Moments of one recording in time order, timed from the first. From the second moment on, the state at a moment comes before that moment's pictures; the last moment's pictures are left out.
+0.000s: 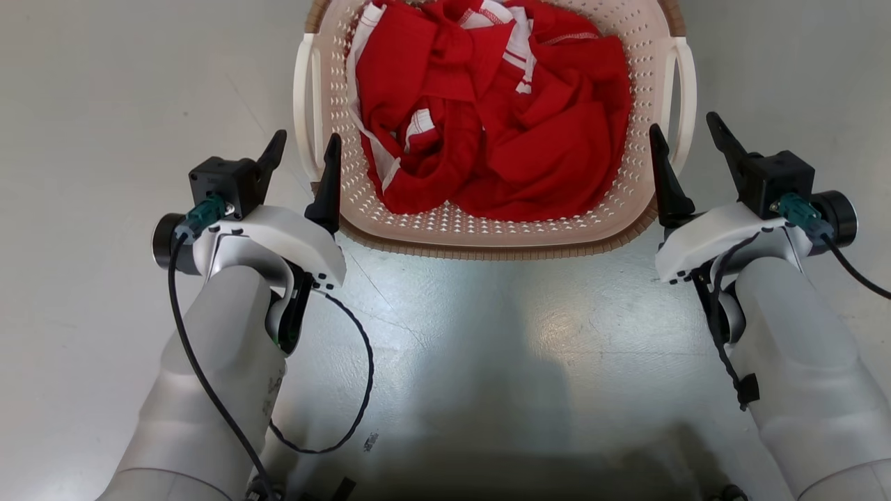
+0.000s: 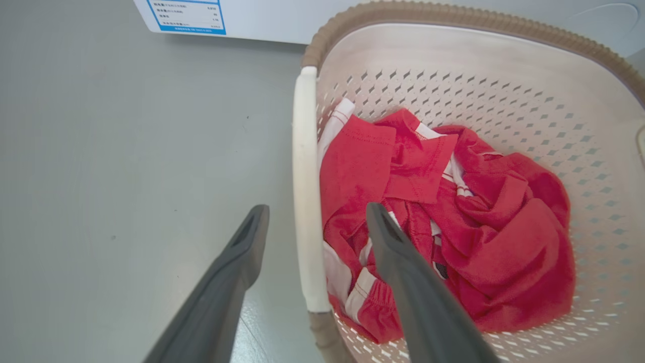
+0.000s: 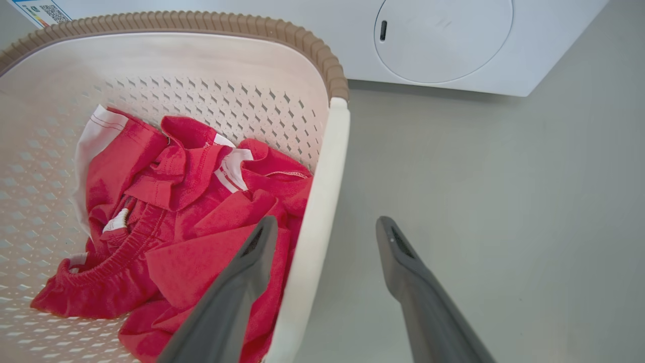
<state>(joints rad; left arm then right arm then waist) -0.83 0.02 -0.33 0.82 -0.39 -0.13 -0.26 -0.79 -0.07 0.12 0.77 0.11 0.13 -0.25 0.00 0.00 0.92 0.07</state>
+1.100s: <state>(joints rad) -0.89 0.02 -0.38 0.90 -0.41 -0.13 -0.26 -0.82 -0.07 0.21 0.81 0.21 0.13 -0.25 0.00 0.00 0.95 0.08</state>
